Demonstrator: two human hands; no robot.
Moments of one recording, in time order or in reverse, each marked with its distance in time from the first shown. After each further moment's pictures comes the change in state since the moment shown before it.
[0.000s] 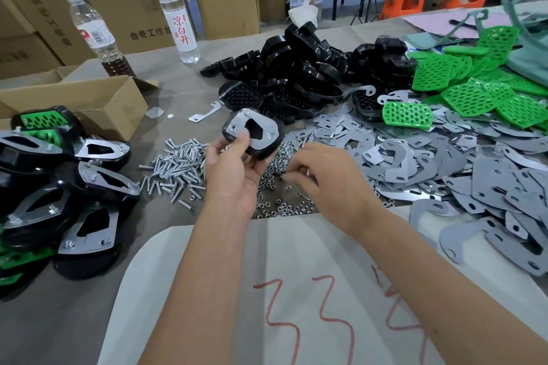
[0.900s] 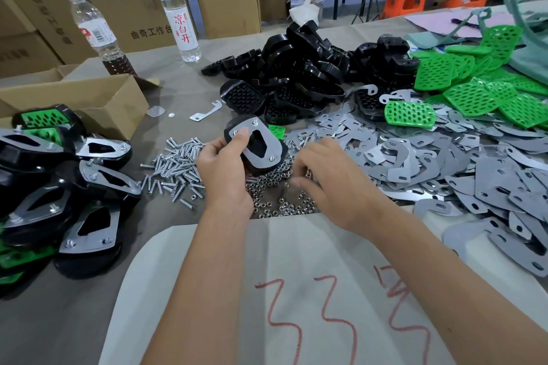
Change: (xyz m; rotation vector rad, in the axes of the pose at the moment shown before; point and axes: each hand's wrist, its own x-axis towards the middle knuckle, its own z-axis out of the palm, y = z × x) left_hand 0.010 -0.002 -0.008 0.269 0.184 0.168; right_hand -0.001 0.002 -0.008 -0.087 -0.146 -0.050
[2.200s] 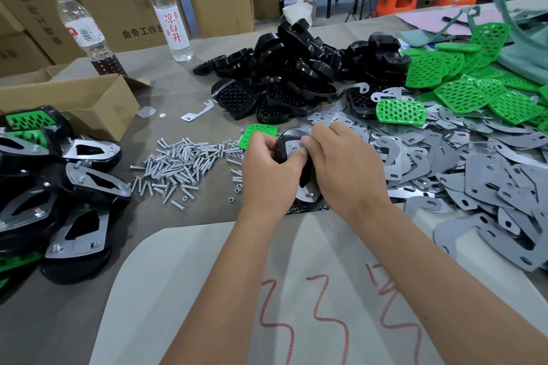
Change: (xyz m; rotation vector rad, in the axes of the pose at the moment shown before) left_hand -0.053 -0.016 0.029 0.586 -0.304 0.254; right_hand 0.006 0.009 0.003 -0.217 0.360 0.263
